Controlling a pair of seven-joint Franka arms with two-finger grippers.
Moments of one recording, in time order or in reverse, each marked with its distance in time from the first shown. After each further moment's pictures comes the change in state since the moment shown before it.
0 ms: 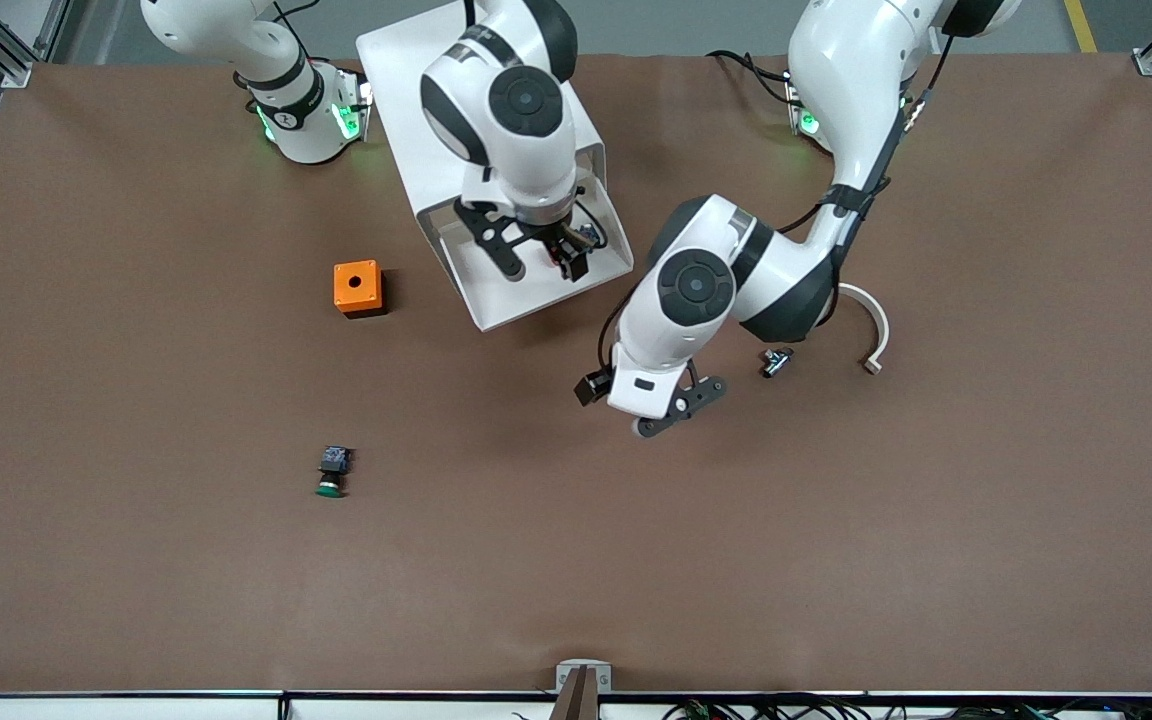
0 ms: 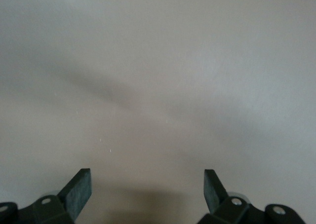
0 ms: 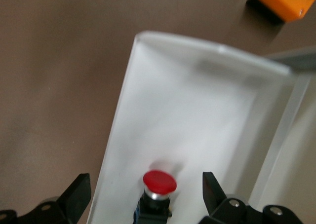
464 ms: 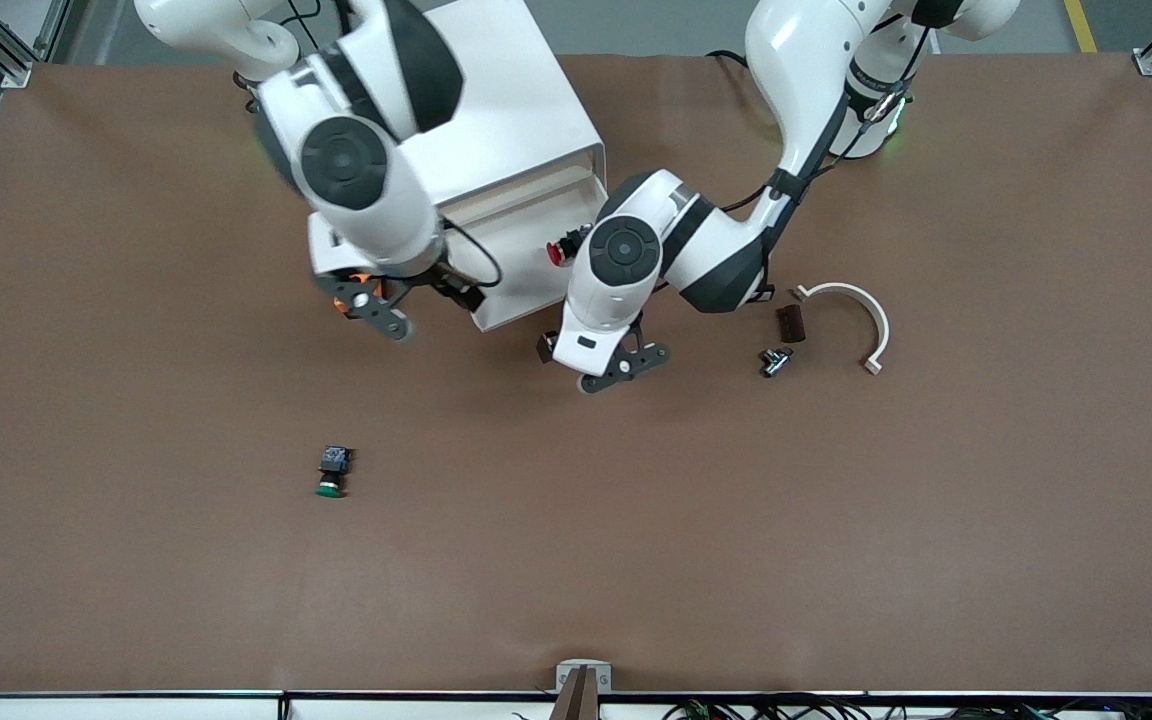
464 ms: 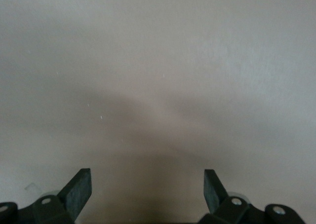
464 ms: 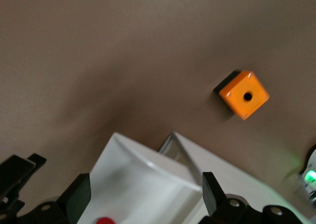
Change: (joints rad) left arm -0.103 -0.004 -0.003 -0.077 0.000 0.046 0.000; right arm -0.264 -0.074 -0.013 0.081 -0.013 -0.232 -0.537
